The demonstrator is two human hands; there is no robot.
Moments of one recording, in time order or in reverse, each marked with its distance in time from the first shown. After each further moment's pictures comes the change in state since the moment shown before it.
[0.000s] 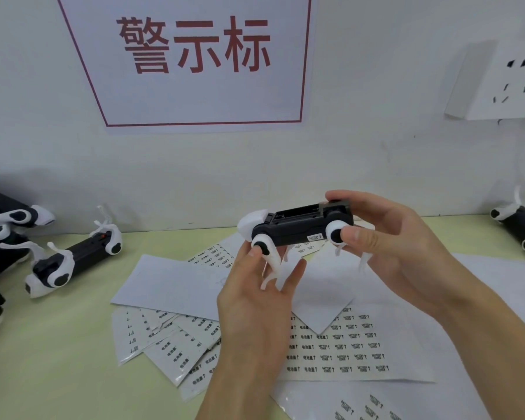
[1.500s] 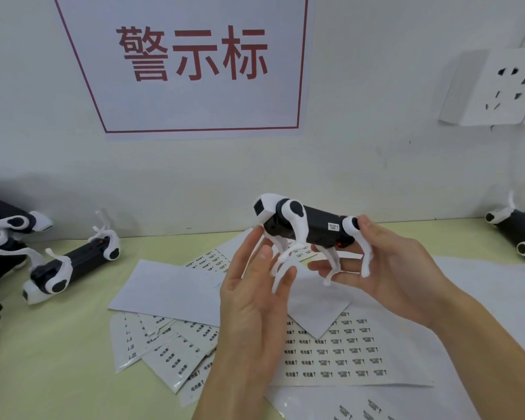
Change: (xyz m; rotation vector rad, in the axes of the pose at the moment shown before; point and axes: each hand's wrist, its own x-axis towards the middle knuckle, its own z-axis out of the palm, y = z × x) left_hand 0.001 0.005 0.000 0.114 -0.045 0.016; right_hand 0.000 0.017 -0.006 0.223 -0.038 0.262
